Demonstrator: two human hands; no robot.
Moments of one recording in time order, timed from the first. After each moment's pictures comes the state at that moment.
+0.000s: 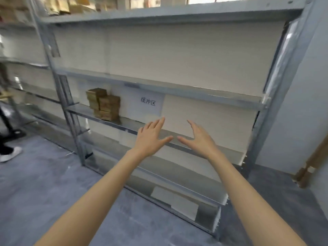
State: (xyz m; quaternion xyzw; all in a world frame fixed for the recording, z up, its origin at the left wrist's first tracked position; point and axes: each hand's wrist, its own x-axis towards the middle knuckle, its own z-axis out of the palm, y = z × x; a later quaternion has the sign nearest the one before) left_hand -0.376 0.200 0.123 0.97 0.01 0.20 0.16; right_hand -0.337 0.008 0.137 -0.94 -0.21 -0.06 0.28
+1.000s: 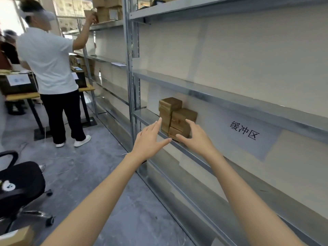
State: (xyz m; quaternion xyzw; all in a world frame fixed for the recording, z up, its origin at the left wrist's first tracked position) left_hand -0.213 0.685 0.096 0.93 0.19 0.23 0.20; right_hand -0.085 0.538 0.110 -0.87 -0.37 0.00 0.32
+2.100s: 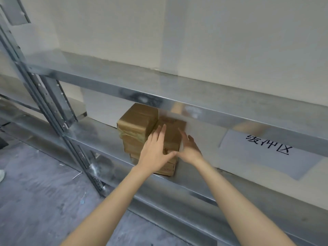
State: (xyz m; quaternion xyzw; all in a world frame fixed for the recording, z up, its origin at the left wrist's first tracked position) left_hand 0.179 0.908 0.008 0.96 -0.02 0.14 0.23; right_hand 0.246 0.763 0.002 -0.94 -0.11 0.14 0.30
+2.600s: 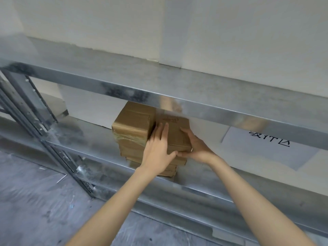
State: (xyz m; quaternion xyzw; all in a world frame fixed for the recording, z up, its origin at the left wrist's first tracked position) left_hand 0.218 0.927 -0.017 0.96 -0.07 0.13 0.24; right_hand 0.266 0.752 -0.006 -0.91 -0.13 0.16 0.37
